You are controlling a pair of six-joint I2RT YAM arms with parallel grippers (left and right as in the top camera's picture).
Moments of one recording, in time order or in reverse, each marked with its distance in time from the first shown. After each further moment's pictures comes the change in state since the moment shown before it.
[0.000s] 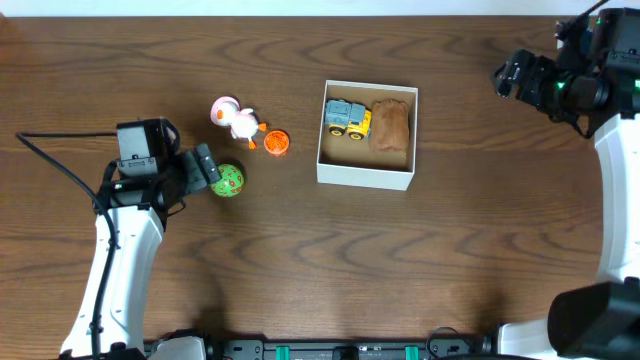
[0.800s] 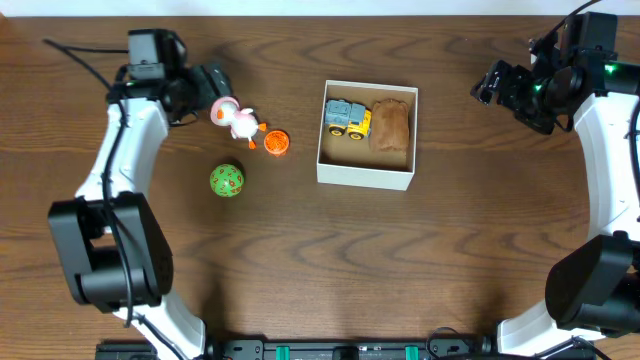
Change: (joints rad) left arm 0.001 0.573 0.537 0.115 0.206 -0.153; right arm 0.026 0.121 -0.002 -0.046 -0.021 0.032
